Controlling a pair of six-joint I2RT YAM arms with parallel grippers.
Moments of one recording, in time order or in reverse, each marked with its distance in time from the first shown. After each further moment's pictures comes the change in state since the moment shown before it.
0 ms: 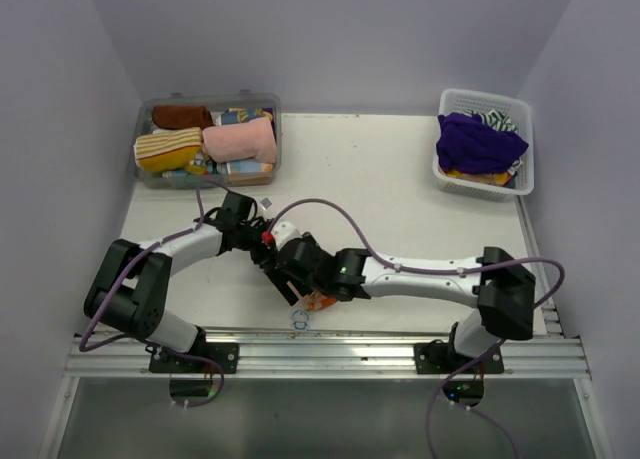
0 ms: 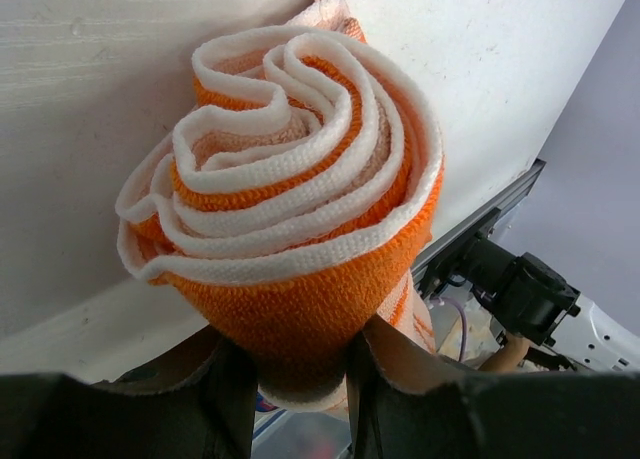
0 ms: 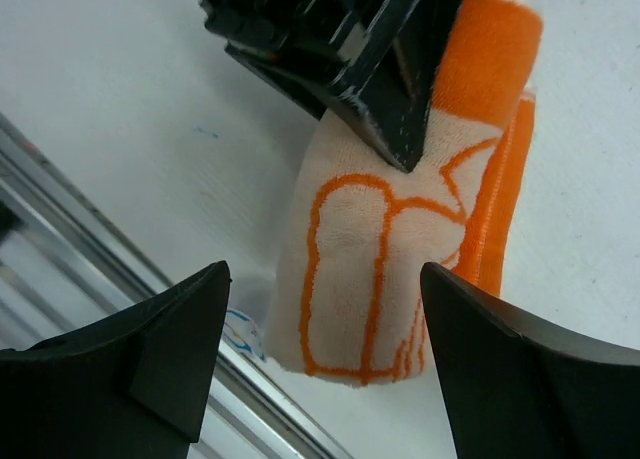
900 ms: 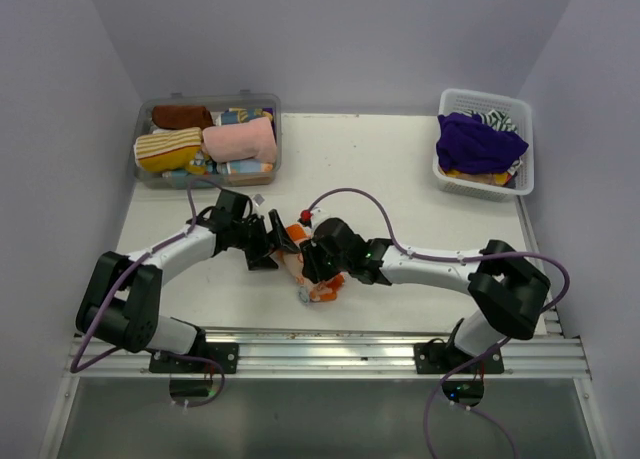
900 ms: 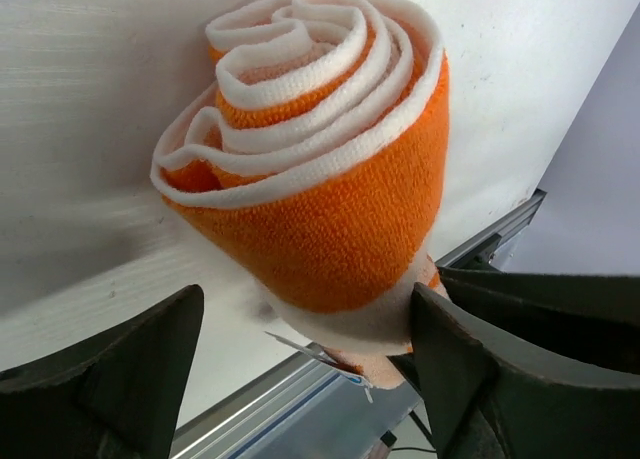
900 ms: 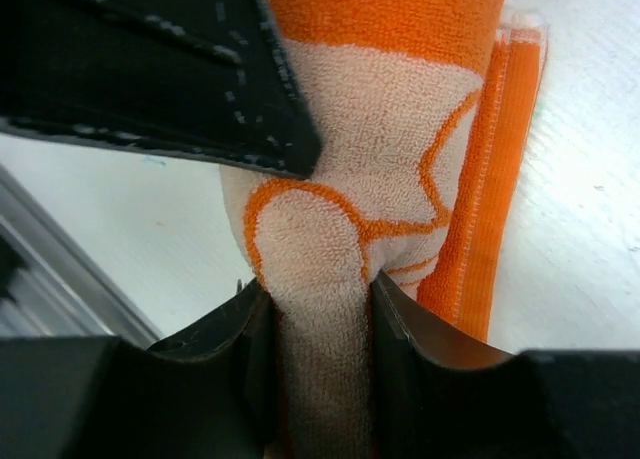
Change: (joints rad) left arm 0.018 -0.076 0.003 -0.052 -0.063 -0.018; right arm -0.214 0.007 -0.251 0.291 -0.256 0.078
